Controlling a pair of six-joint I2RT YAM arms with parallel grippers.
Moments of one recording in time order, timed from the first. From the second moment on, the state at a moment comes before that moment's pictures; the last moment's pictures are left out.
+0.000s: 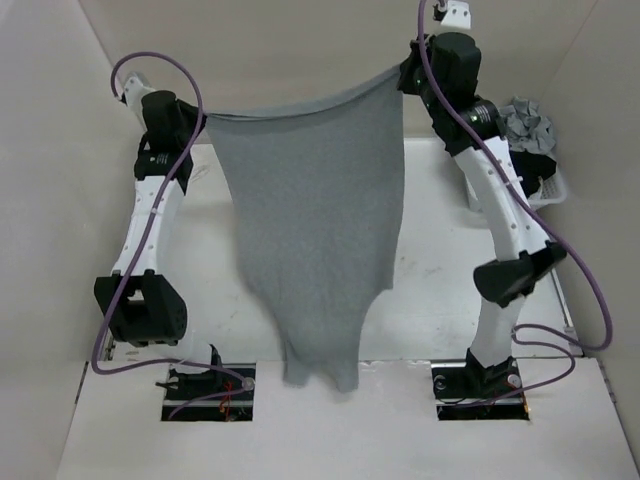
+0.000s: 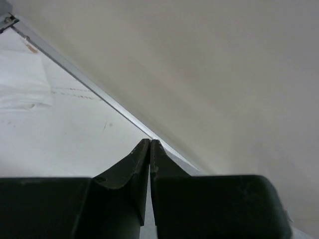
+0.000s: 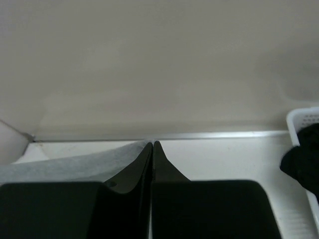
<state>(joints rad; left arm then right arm) 0.01 1.56 1.56 -0.18 -0.17 -0.81 0.42 1.86 2.32 -0.51 0.31 0.24</state>
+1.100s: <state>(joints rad) -0.21 0.47 0.63 -0.30 -0.23 -0.75 1.08 0.61 0.80 -0.61 0.50 0.62</state>
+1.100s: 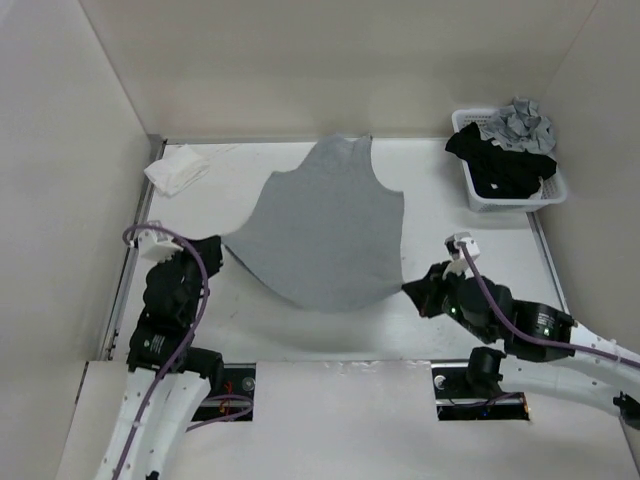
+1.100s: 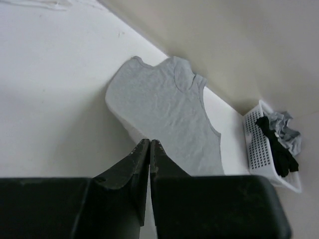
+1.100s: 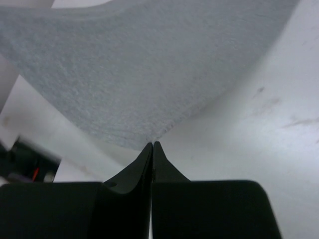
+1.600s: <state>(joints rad) -0.29 0.33 0.52 -0.60 -0.30 -0.88 1.40 0.69 0.66 -0.82 0.55 1.04</state>
